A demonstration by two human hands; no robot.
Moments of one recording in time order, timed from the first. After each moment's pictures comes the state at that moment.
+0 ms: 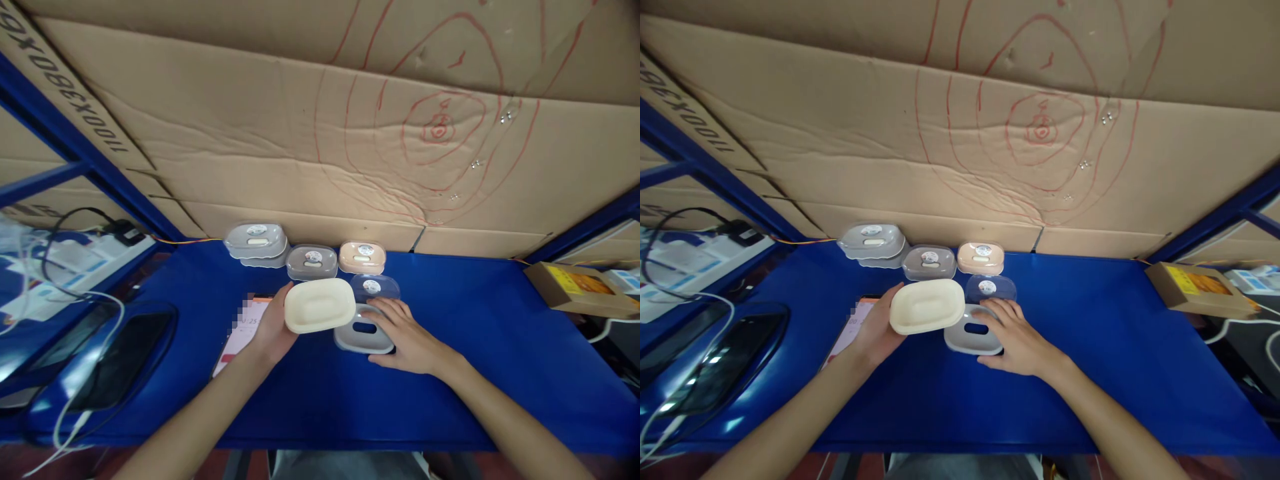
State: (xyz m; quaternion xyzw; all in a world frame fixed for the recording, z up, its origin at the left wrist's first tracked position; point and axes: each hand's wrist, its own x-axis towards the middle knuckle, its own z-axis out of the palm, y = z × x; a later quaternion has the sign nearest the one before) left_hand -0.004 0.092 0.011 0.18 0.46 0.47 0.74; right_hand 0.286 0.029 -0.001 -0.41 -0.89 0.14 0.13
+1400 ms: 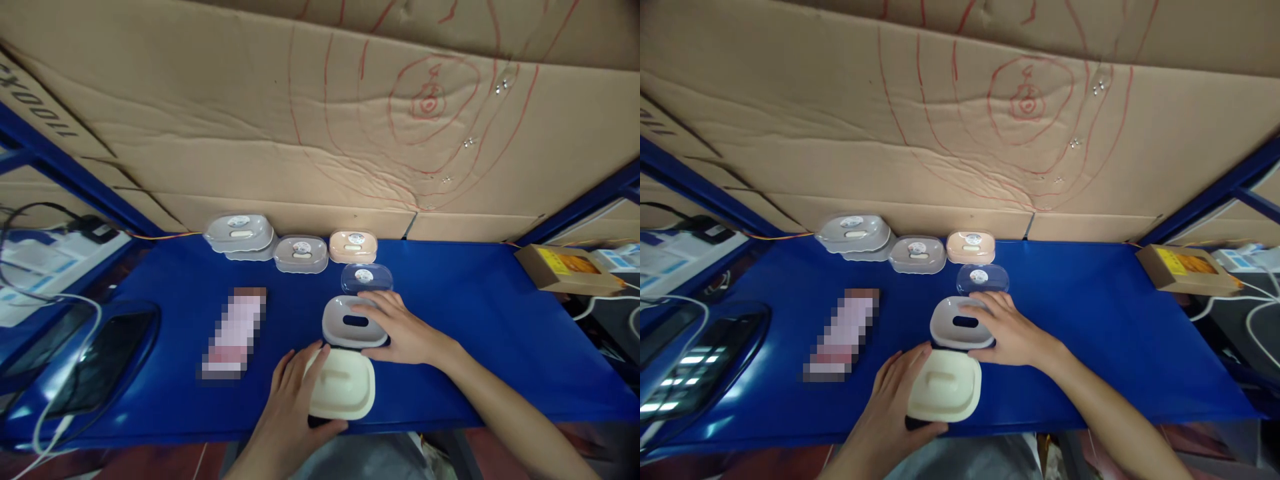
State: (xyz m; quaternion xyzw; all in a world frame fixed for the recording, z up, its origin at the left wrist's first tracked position) left_hand -0.016 -0.055 -0.043 0.85 0.46 0.19 0.19; right_hand 0.285 0.021 0.013 -0.41 -0.88 0.18 0.15
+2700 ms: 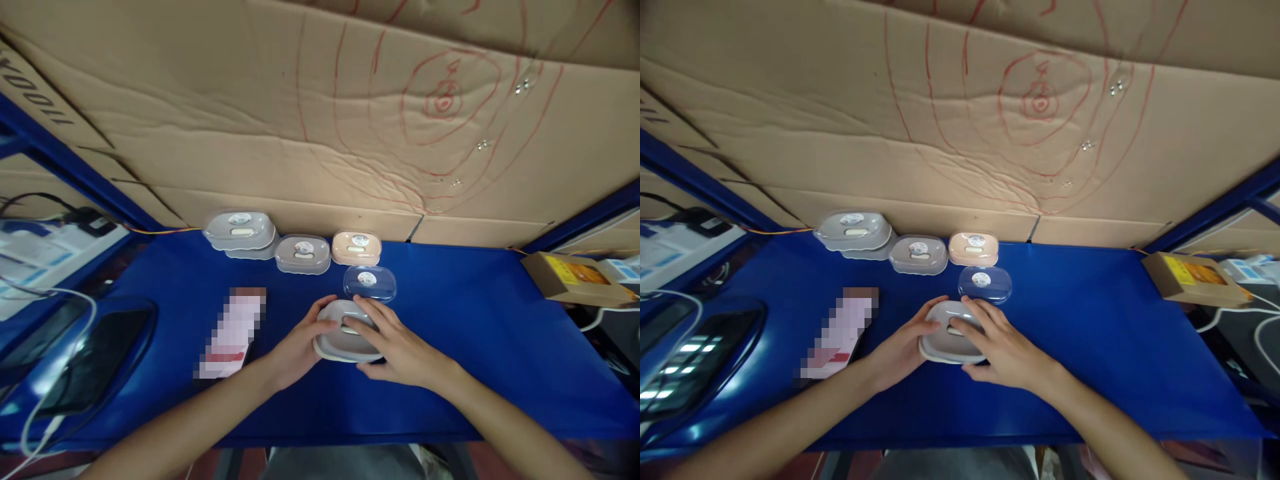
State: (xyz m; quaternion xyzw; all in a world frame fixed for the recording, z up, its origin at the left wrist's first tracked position) left_hand 0.024 0.048 0.002 0.22 0.37 0.32 0.84; right_hand 0.270 0.008 0.006 -0.40 -0.89 0.15 0.14
